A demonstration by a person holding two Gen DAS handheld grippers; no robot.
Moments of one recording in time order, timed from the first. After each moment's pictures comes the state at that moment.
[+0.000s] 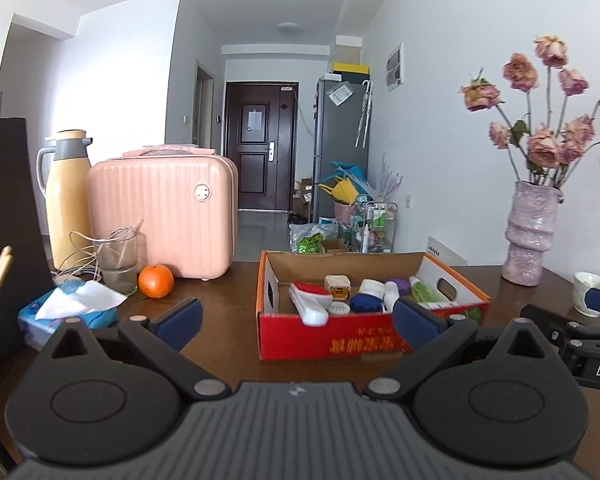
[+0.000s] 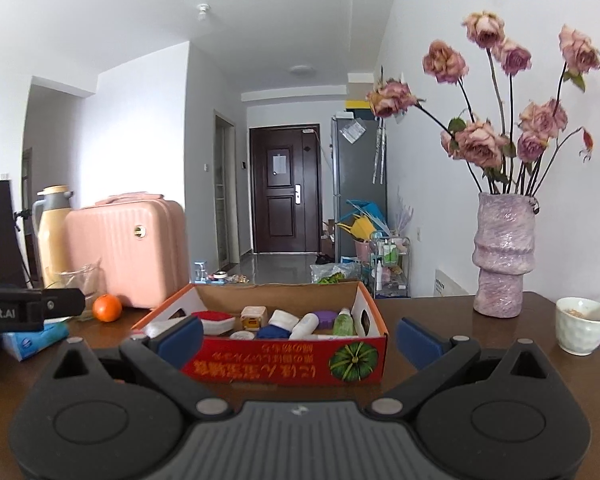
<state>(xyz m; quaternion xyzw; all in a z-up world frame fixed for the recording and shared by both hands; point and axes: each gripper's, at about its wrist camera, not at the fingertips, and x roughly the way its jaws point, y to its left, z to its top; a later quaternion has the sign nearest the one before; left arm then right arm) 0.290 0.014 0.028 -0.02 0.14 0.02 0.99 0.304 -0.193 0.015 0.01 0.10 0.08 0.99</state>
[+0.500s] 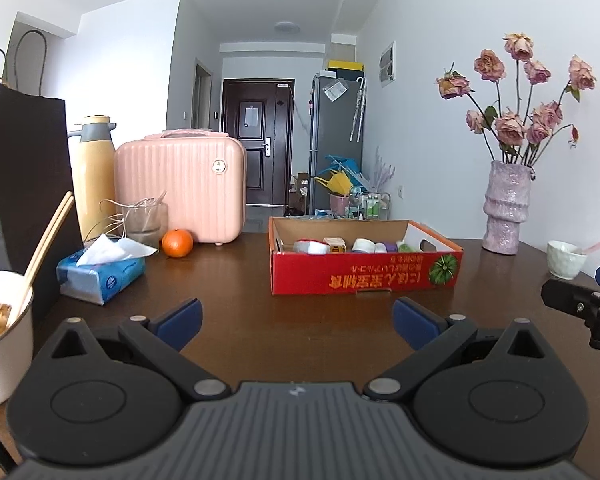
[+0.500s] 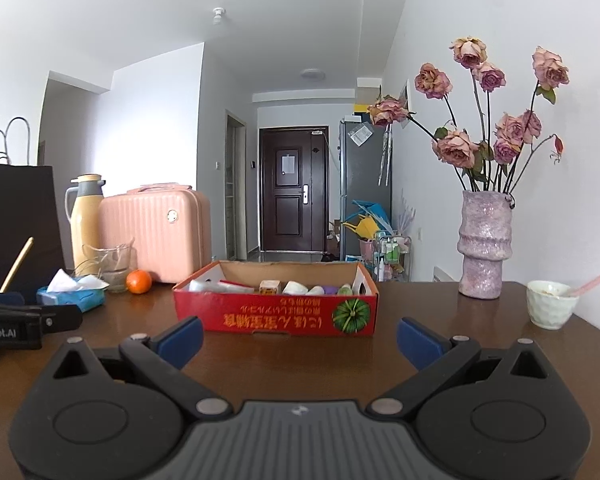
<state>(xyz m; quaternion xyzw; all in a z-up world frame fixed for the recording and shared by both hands) 0.182 0.022 -0.005 -0.02 0.14 0.01 0.99 0.195 -0.200 -0.001 0.00 0.10 0.09 0.99</state>
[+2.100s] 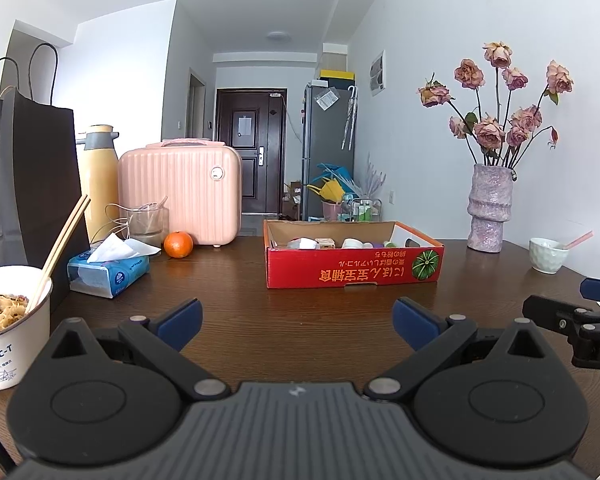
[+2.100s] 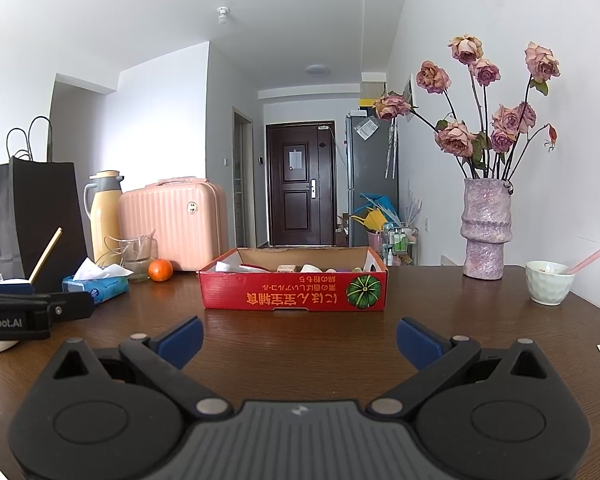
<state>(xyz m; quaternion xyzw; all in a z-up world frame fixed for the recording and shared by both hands) 0.138 0.018 -0.006 -0.02 0.13 0.00 0.99 0.152 -0.195 -0.010 0.01 0.11 0.10 0.99</state>
